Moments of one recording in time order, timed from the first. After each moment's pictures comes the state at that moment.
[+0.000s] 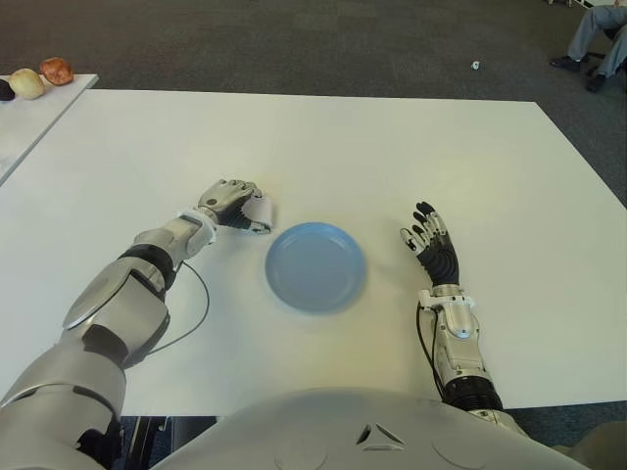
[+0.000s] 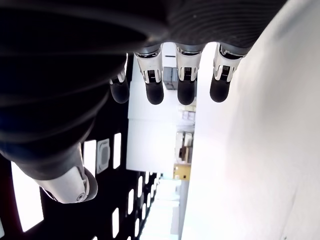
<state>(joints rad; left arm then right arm) -0.68 0.49 -0.71 1.28 0.75 -0.51 0.39 0.08 -0.10 -0.09 0.42 0.00 -0.52 0.05</state>
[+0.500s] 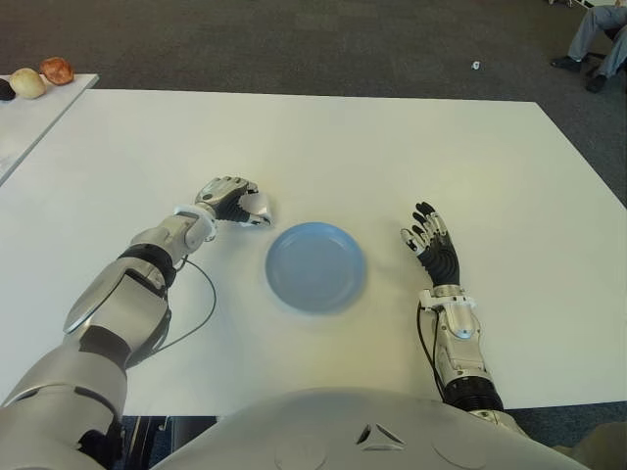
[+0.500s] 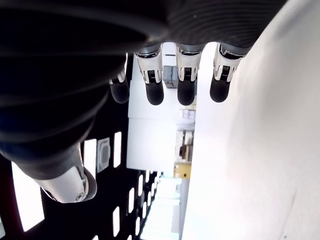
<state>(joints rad) -0.66 0.46 -0.61 1.25 0.67 -0.49 0.30 0.08 -0.10 -0.10 0.42 0.02 -0.52 0.07</state>
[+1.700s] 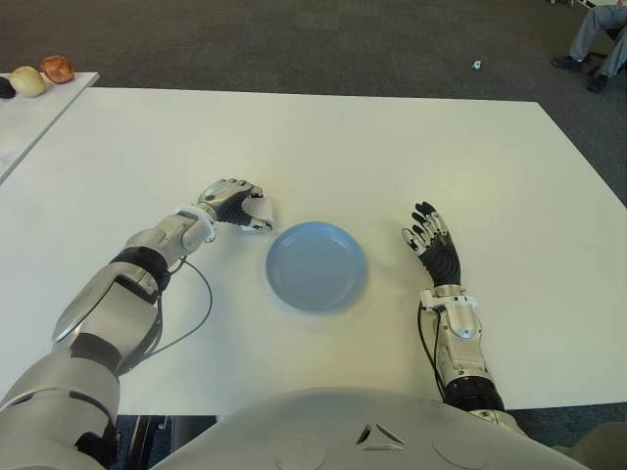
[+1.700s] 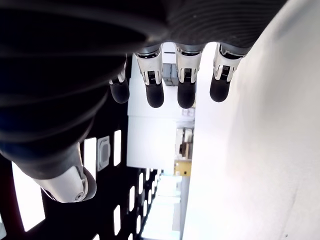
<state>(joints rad) -0.60 0.55 -0.58 1.04 0.68 -0.62 0.28 0.08 -0.10 -0.10 0.42 0.04 -0.53 0.09</state>
